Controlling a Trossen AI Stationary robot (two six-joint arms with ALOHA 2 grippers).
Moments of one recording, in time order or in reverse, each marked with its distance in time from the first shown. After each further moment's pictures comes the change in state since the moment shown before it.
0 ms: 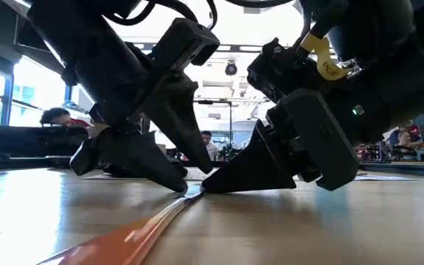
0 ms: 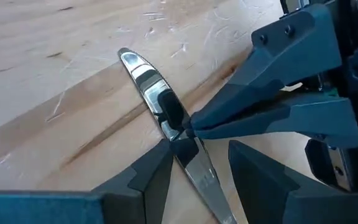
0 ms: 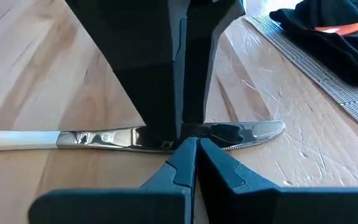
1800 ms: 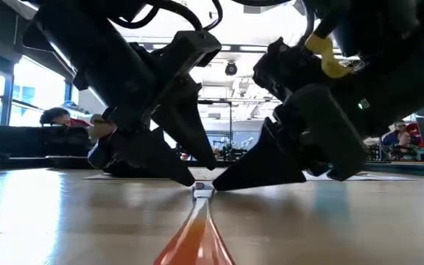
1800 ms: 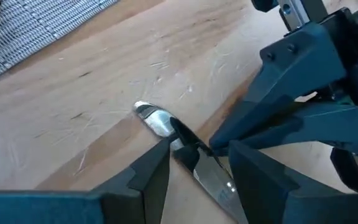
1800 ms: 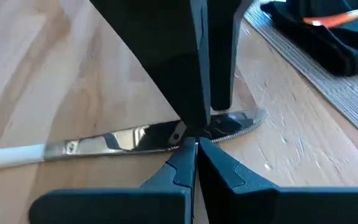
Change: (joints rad) left arm 0.013 -0.047 -0.002 -0.010 -0.094 0.140; right arm 0.003 -0.059 -0.032 -0.030 0.000 0.007
